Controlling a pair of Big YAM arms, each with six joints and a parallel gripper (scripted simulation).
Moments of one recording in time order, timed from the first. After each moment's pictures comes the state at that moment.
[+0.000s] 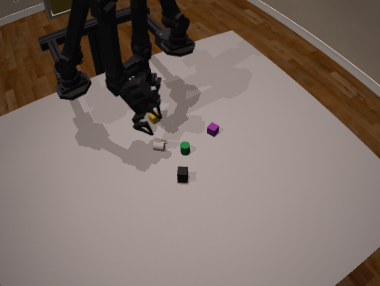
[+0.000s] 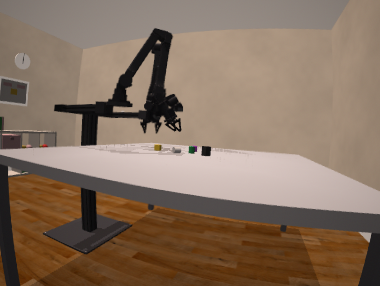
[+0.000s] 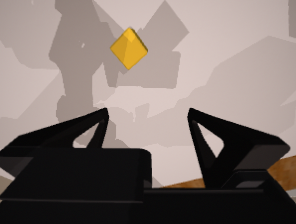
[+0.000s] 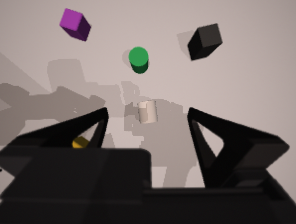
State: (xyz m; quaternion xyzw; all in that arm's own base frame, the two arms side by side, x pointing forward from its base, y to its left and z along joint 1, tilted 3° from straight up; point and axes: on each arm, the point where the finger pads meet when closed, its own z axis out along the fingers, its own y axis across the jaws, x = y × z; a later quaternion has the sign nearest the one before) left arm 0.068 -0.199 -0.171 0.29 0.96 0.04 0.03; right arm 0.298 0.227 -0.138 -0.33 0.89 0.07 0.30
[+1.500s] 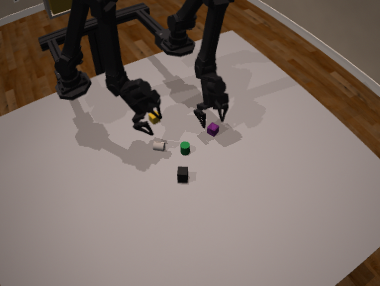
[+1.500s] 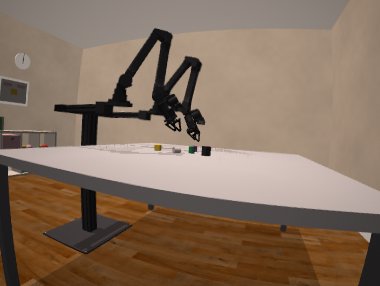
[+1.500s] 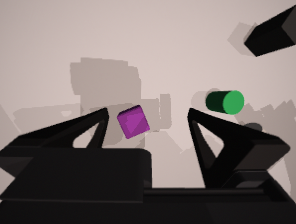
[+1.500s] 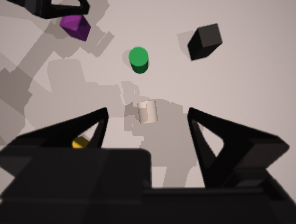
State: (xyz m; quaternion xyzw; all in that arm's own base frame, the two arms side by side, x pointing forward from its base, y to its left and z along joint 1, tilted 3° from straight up) left arm 0.361 -0.034 -0.187 0.00 0.97 -0.05 0.25; right arm 0.298 0.227 -0.138 -0.33 0.89 0.07 0.30
